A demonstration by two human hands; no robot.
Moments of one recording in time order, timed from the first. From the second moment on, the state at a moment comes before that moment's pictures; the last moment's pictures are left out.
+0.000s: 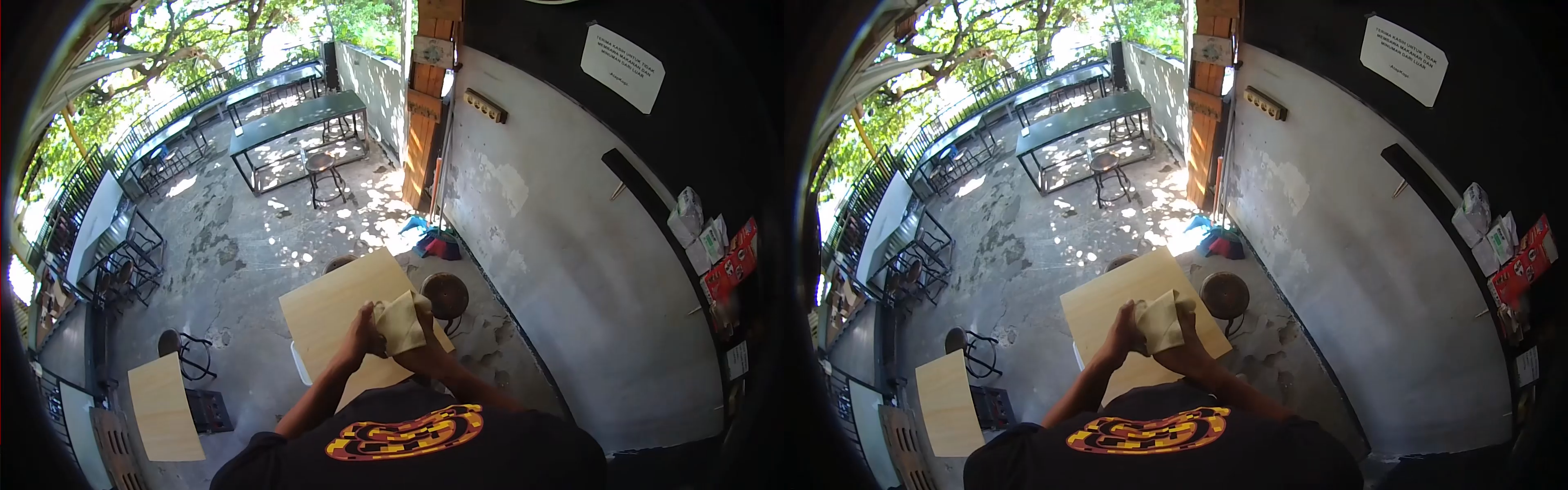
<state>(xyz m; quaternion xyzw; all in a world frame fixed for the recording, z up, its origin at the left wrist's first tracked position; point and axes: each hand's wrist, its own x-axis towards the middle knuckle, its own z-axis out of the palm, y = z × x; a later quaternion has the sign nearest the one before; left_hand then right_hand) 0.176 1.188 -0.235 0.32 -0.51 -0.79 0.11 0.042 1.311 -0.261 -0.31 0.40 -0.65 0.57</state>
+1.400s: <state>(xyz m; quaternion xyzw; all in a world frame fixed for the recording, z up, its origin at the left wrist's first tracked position) 0.152 1.188 -0.209 0.23 -0.65 -0.71 0.16 0.023 1.314 -0.197 -0.55 0.65 -0.33 0.41</state>
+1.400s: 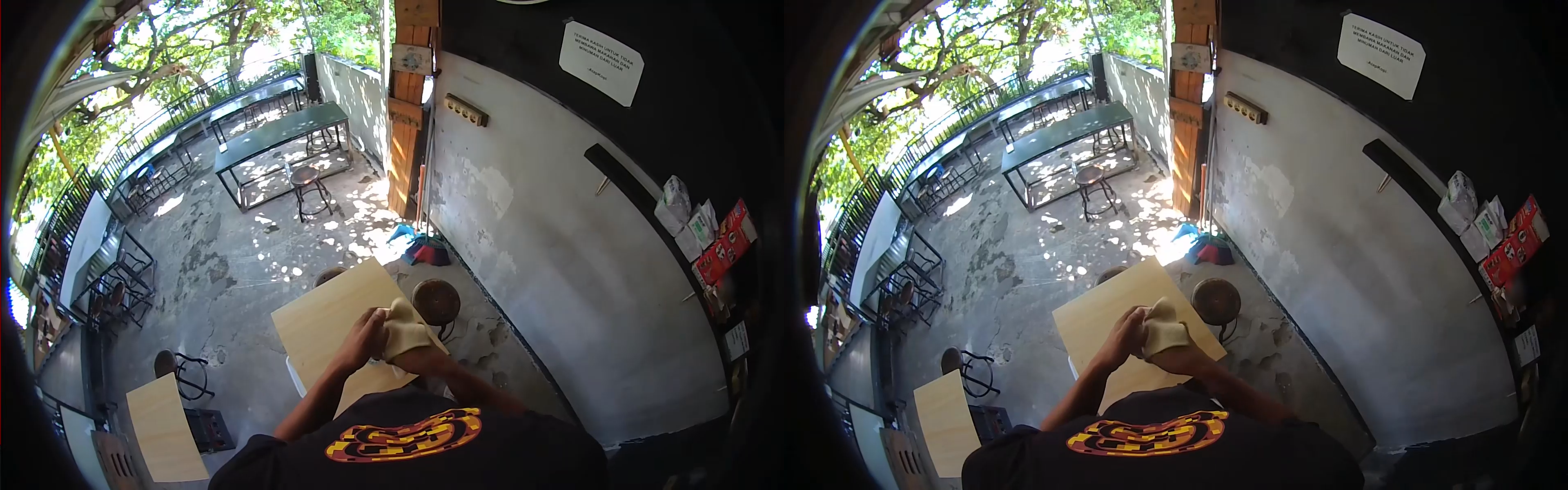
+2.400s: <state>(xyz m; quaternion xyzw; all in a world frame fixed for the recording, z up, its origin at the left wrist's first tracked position) 0.145 1.178 -0.213 0.21 -0.41 -0.86 0.21 0.006 1.332 -0.255 -0.66 0.56 -0.42 0.28</state>
